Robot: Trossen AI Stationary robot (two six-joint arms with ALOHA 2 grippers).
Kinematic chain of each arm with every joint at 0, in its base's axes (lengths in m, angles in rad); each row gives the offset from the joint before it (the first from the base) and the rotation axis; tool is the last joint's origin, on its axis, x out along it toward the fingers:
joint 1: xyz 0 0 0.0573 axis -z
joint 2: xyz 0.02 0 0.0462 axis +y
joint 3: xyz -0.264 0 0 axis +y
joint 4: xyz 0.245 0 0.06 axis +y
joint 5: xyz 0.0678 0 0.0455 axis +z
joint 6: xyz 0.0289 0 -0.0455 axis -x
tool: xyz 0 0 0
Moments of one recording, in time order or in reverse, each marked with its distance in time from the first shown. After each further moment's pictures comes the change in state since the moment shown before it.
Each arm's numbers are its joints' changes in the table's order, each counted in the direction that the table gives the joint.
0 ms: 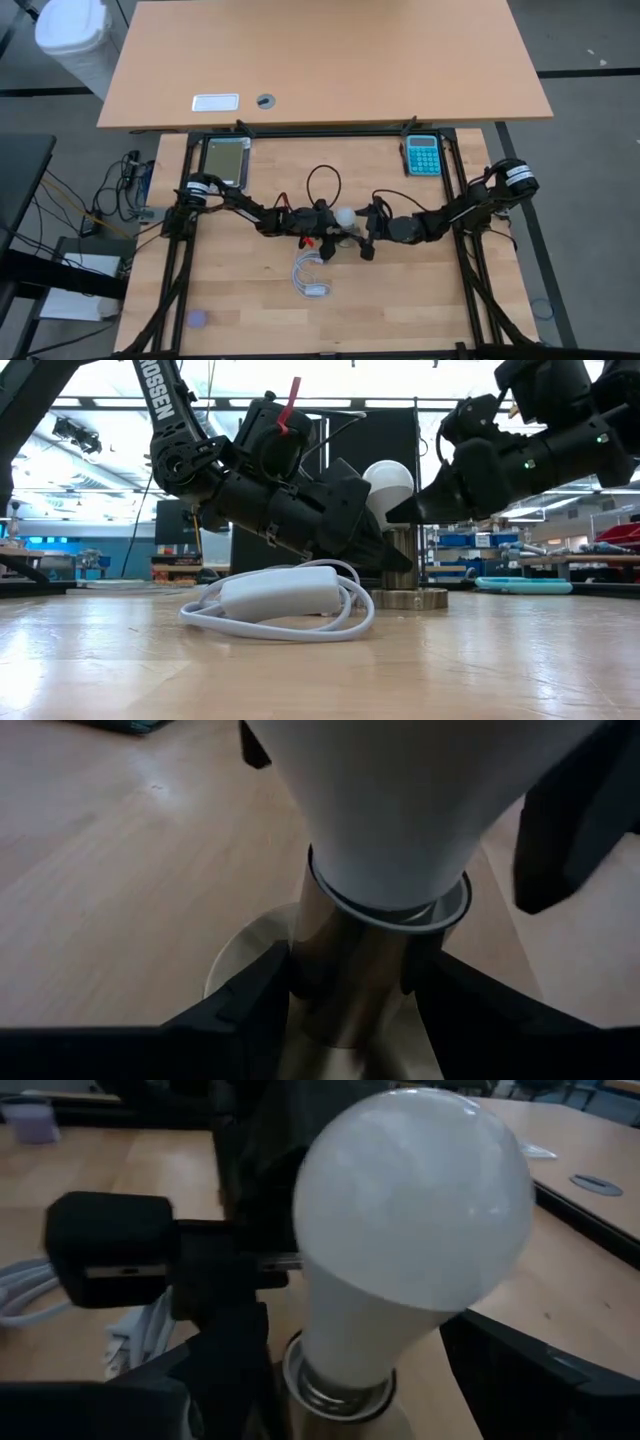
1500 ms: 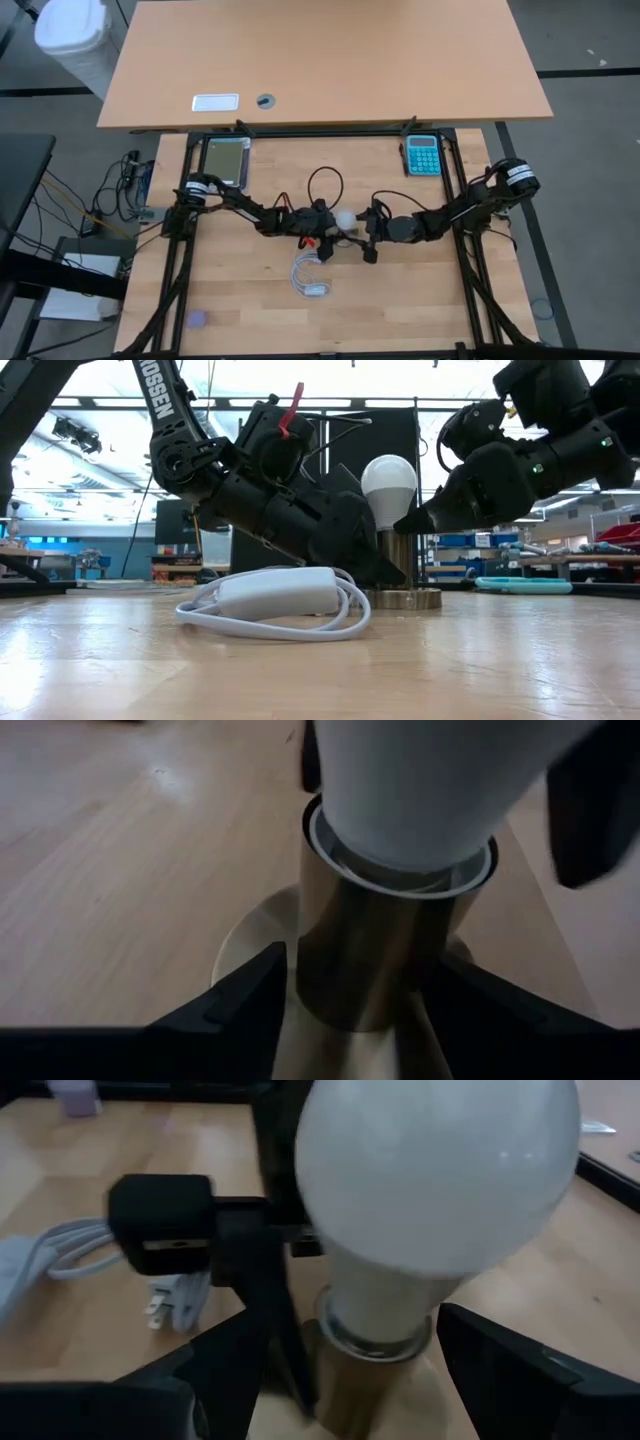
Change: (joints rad) left arm 0.000 -0.015 0.002 0.054 0.008 -0.077; right arm 0.017 -0.009 0.011 0.051 0.103 -0.021
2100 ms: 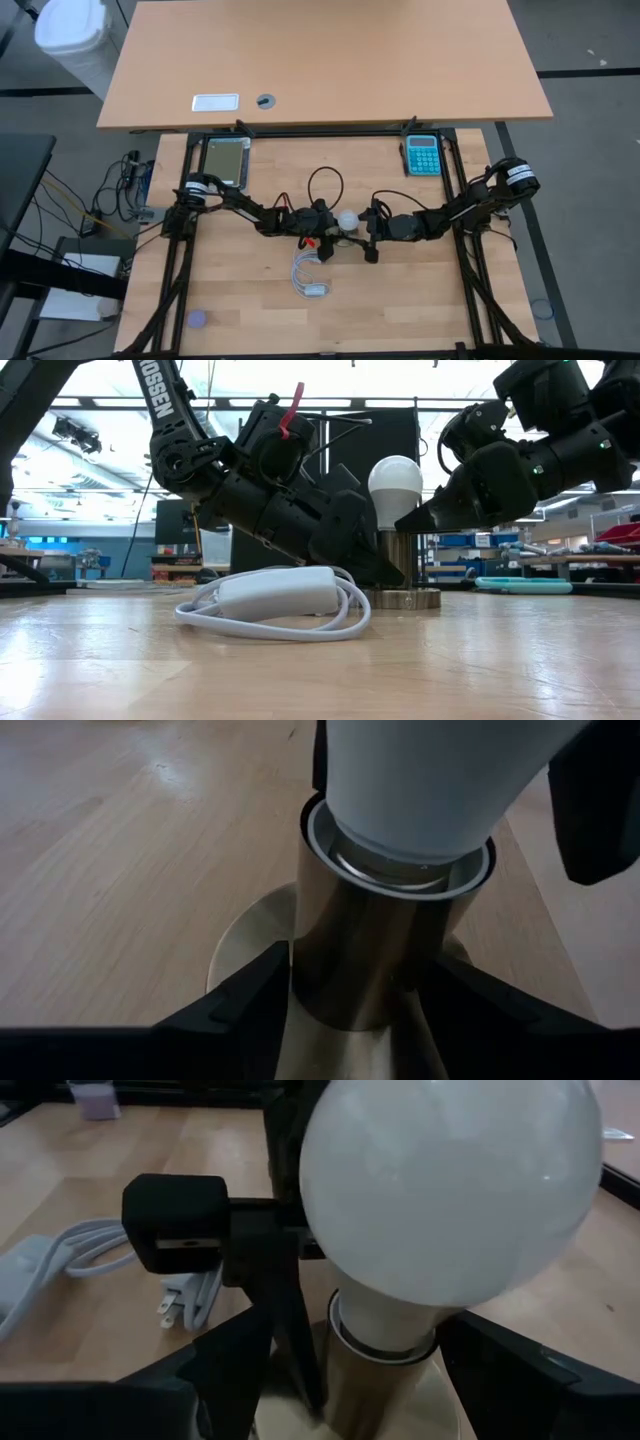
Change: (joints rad) left arm 0.000 -0.001 -0.001 0.010 0.001 0.022; right arm 0.011 -0.002 0.013 -0.033 0.045 0.020
